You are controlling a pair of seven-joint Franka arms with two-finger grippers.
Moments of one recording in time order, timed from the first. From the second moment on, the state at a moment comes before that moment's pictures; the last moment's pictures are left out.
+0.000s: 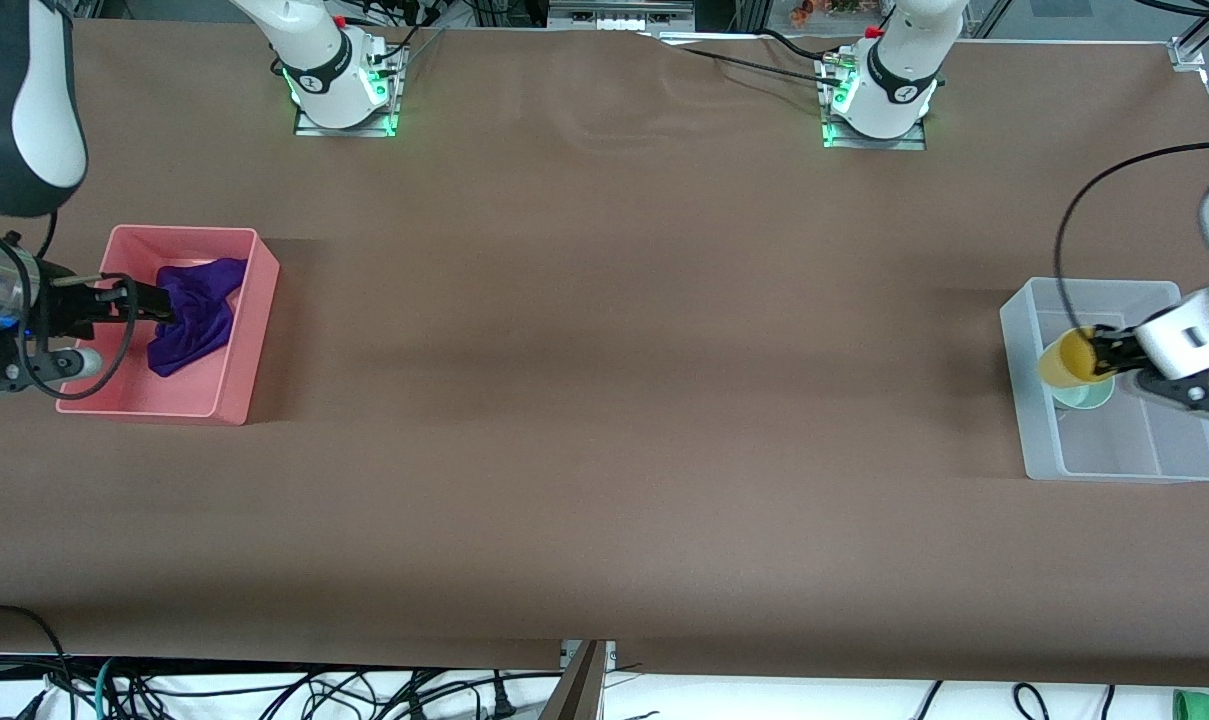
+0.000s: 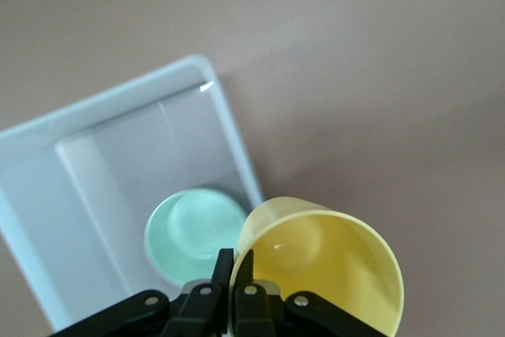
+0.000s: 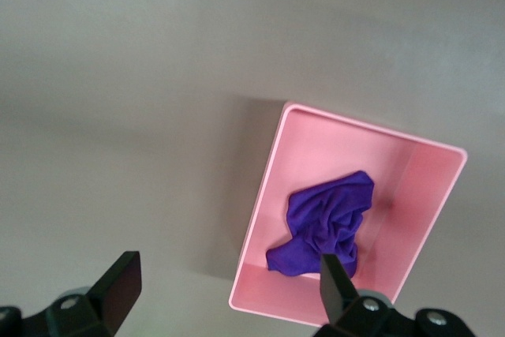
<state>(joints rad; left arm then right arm) 0.80 0.33 -0.59 -1.79 0.28 2.00 0.48 0.02 0.27 -0.04 -1.44 -0.04 1.58 -0.24</state>
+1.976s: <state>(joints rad) 0.93 0.47 -0.98 -1.64 0.33 1.74 0.20 0.01 0.07 0.07 -1.49 -0.03 1.51 0.03</state>
